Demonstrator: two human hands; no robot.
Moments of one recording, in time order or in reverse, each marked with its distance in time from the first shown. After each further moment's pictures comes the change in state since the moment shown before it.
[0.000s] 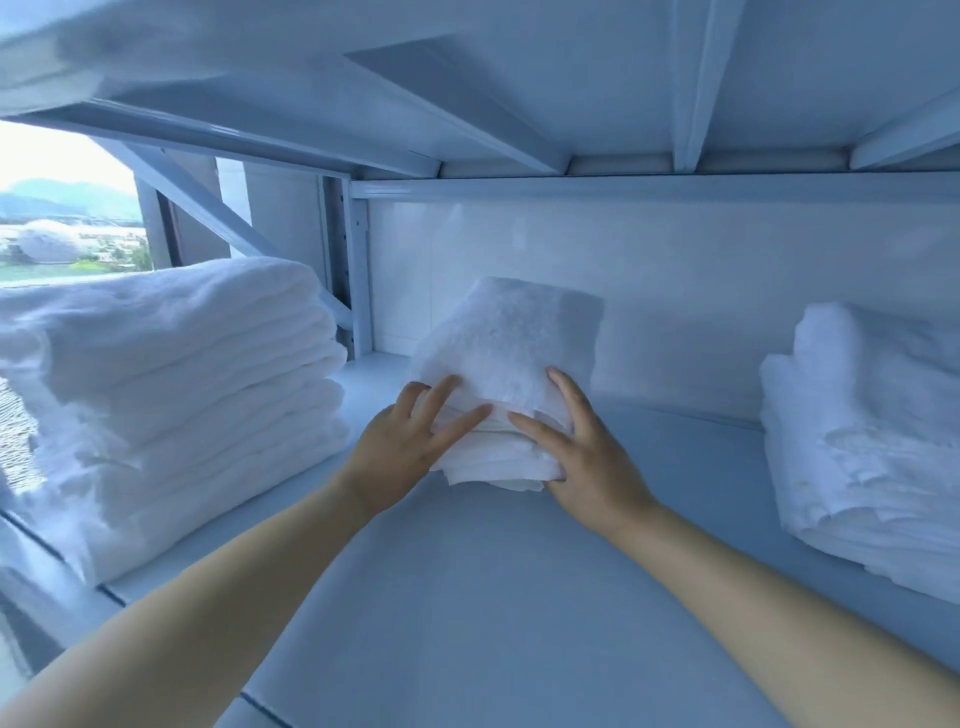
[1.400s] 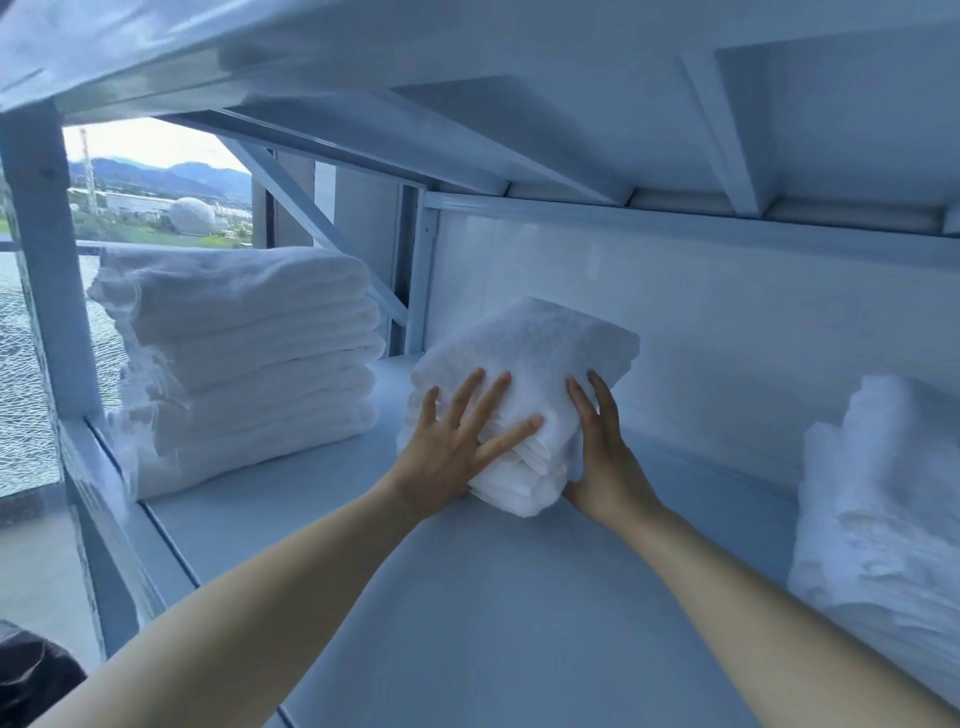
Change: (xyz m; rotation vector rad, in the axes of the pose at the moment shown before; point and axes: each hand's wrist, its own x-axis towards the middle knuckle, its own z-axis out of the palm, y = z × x) left_hand 0.020 0.050 -0.004 0.242 0.045 -0.123; right_hand 0.024 0.057 0.012 0.265 0.031 -0.060
